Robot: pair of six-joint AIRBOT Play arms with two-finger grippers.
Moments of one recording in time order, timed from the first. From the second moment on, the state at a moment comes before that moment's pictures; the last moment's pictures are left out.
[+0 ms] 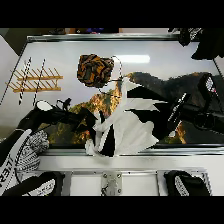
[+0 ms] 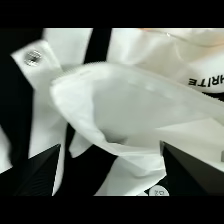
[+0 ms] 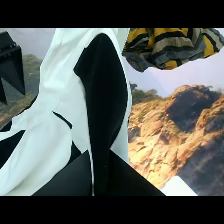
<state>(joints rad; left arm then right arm) -0.09 -1.28 0.78 0.62 -1.21 -1.68 -0.14 -0.64 0.82 -0.52 1.15 0.42</state>
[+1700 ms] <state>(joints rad) 0.03 -1.40 1.39 0.92 -1.25 -1.66 -0.14 -0.58 0.86 -0.44 1.36 0.53</state>
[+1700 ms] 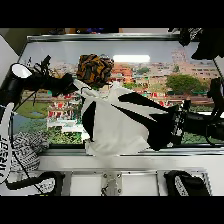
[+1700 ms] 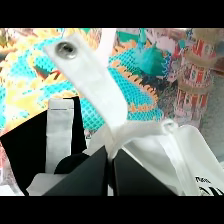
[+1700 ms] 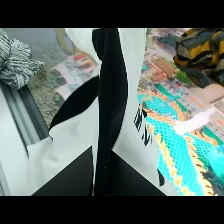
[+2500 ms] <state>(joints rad) -0.04 -1.42 1.59 0.95 -1.35 -1.63 -0.14 -0.58 0.86 -0.45 1.25 0.61</state>
